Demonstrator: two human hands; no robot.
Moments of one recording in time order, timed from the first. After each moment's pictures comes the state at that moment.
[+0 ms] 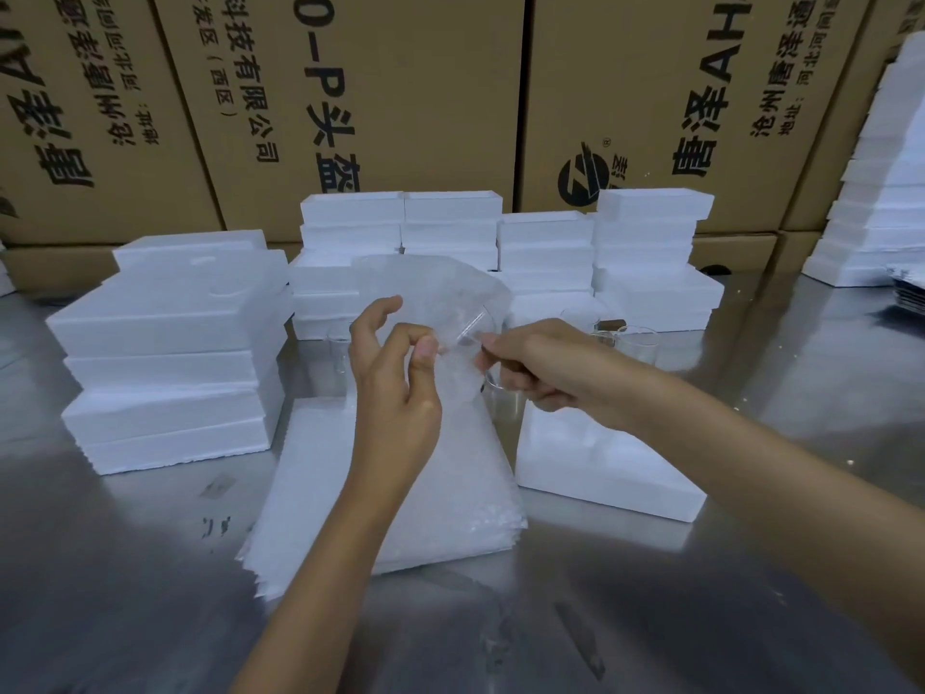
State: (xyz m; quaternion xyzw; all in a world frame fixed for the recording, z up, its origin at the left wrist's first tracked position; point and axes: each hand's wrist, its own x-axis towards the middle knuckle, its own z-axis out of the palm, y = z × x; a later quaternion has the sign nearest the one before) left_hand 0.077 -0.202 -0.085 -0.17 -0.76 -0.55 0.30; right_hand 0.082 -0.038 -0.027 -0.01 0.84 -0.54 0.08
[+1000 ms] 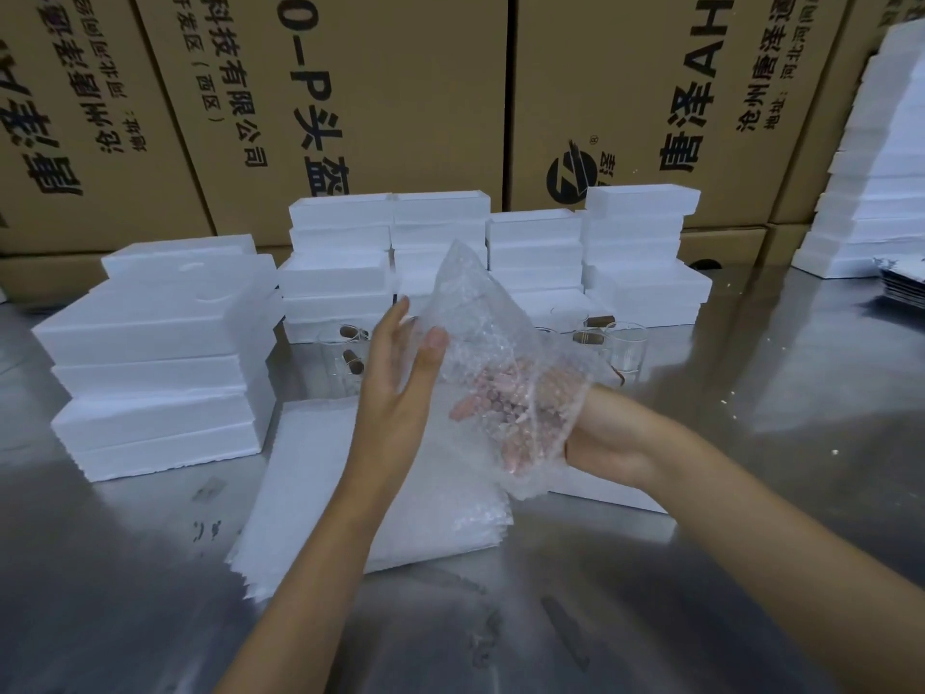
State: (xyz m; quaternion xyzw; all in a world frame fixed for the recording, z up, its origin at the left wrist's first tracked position) left_hand 0.078 -0.198 -0.088 -0.17 -0.70 -0.68 0.13; right_hand 0.115 -0.014 -0.067 -0.13 0.62 -0.76 0.17
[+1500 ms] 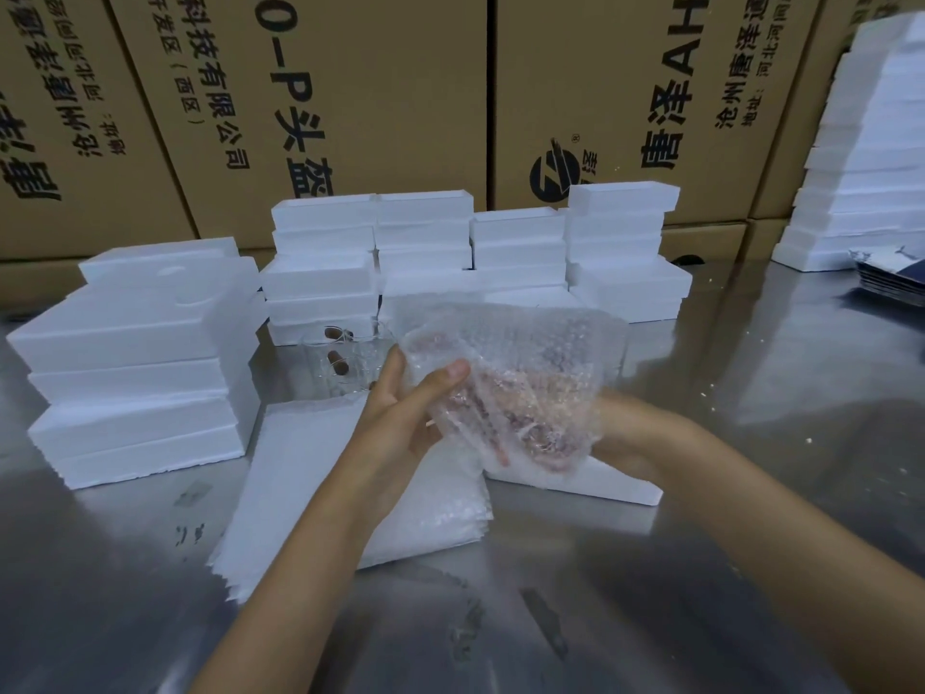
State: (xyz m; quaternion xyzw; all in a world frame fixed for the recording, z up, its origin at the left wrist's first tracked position) left_hand 0.077 -0.191 -0.096 -0.16 -0.57 -0.80 -0.13; right_hand 0.143 -0.001 -0.049 -0.11 0.76 -0.63 0.12
